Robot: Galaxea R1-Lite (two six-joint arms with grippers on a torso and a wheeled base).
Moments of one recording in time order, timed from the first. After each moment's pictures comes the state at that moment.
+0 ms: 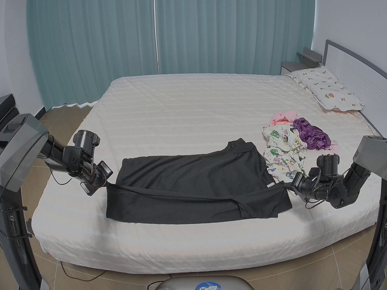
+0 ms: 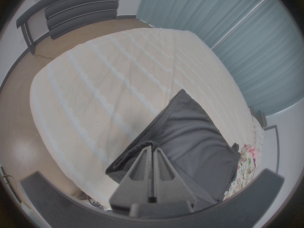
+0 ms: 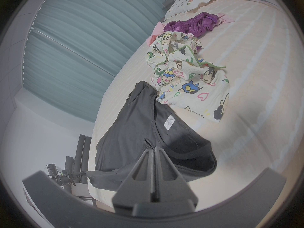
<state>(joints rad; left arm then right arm) -0.03 2.25 -1.31 0.03 0.01 -0.86 0.02 2.28 -0.80 -0.88 0.33 0.71</state>
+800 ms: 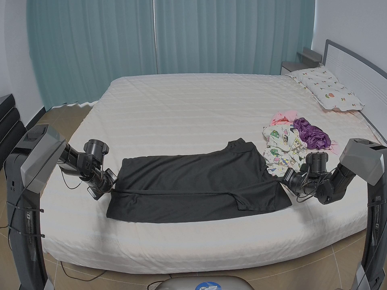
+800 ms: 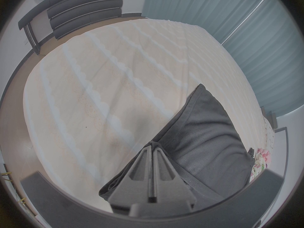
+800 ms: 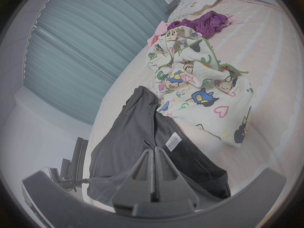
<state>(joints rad) -0.02 2.42 -1.45 0.06 0.06 -0.87 0.05 2.43 -1.01 -0.87 0.28 0.71</state>
